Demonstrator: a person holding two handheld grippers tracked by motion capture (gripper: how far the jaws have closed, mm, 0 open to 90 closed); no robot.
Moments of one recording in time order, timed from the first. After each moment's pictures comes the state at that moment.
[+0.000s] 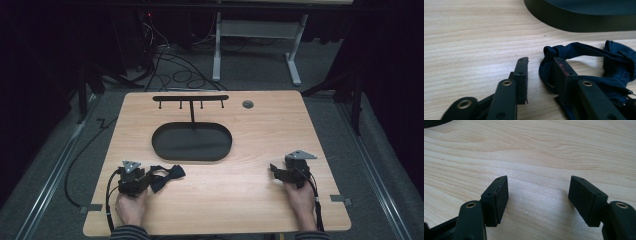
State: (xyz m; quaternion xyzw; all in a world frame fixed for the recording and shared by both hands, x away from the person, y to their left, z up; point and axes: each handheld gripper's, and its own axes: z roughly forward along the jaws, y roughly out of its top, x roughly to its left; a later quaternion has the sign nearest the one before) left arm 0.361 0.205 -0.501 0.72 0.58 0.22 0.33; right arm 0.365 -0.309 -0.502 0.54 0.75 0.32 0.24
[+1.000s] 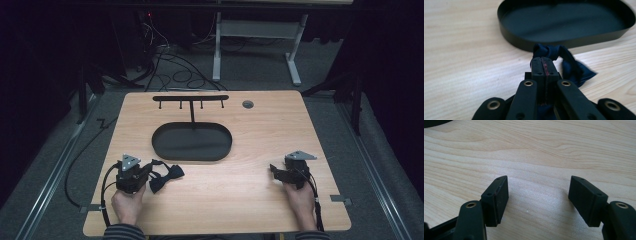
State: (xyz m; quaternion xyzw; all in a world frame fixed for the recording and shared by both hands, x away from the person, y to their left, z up) left arm 0.351 0.201 -0.454 0.74 0.50 0.21 0.39; right arm 0.364 -0.308 -0.502 0.54 0.75 0.31 0.24
